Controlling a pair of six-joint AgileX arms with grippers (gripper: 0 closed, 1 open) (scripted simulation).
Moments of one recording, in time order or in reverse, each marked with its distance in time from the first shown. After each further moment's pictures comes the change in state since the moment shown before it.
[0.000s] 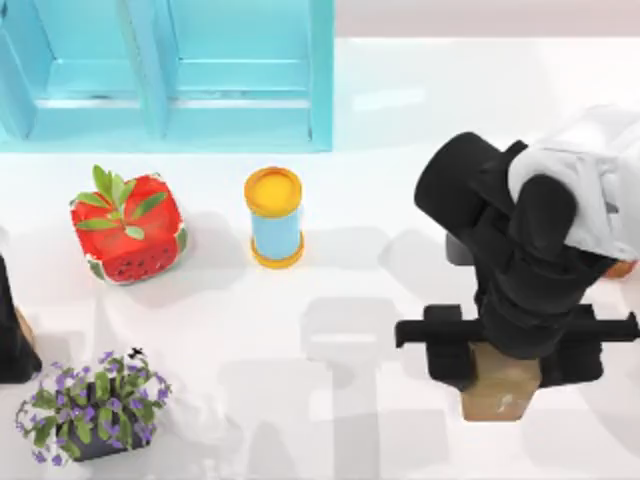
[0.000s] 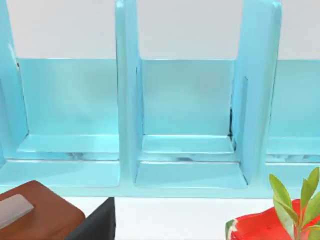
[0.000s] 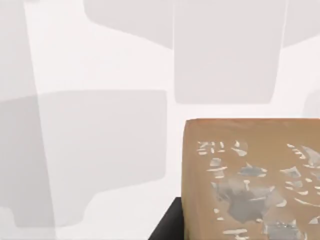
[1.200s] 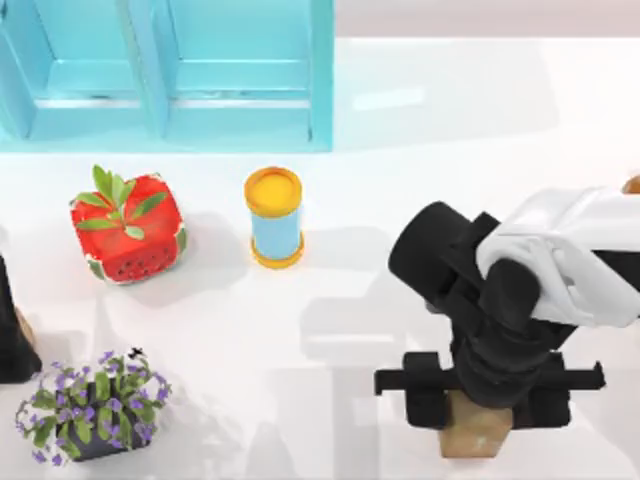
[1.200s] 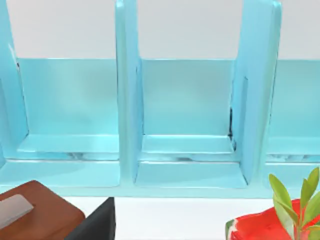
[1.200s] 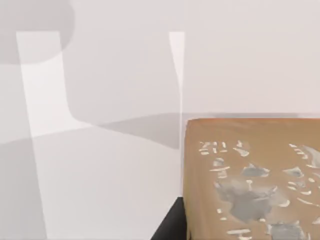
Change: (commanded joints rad) left arm 0.000 0.000 0.000 0.000 0.000 0.000; right arm 0.064 0.064 -0.138 0.212 0.000 0.066
